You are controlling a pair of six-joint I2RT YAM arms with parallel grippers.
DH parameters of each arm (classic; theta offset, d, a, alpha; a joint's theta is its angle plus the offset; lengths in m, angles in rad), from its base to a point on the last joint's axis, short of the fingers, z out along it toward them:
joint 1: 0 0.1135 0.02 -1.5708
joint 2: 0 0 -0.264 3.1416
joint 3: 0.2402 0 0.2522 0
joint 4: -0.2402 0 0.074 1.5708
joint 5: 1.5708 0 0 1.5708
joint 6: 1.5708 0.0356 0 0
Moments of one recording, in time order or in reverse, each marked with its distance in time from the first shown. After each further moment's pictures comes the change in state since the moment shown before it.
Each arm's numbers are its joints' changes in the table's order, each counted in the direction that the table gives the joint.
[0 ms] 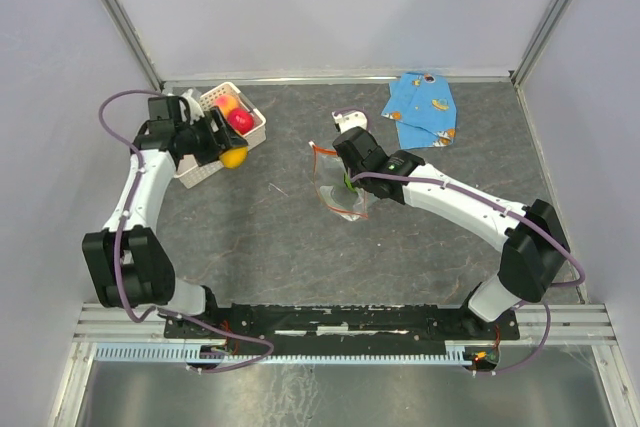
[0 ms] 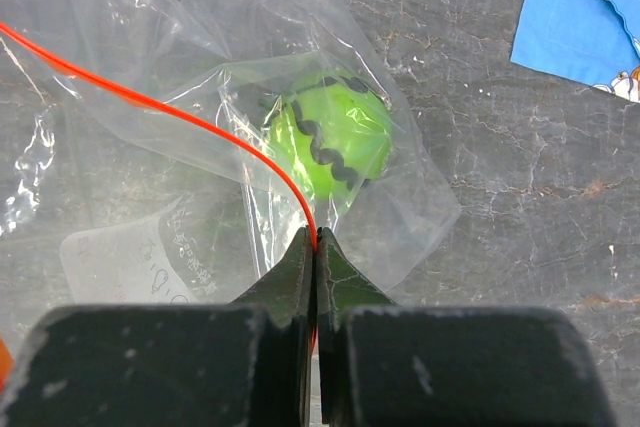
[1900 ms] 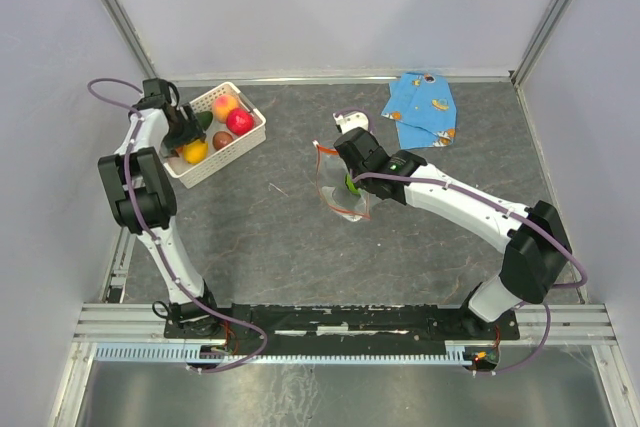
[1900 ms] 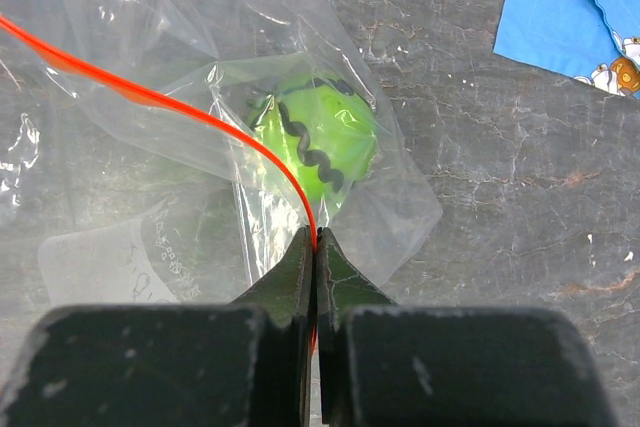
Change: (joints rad) left arm 0.121 0.566 0.410 -0.097 -0.488 0.095; right arm 0.000 -0.010 0.000 -0.034 0.020 -0.013
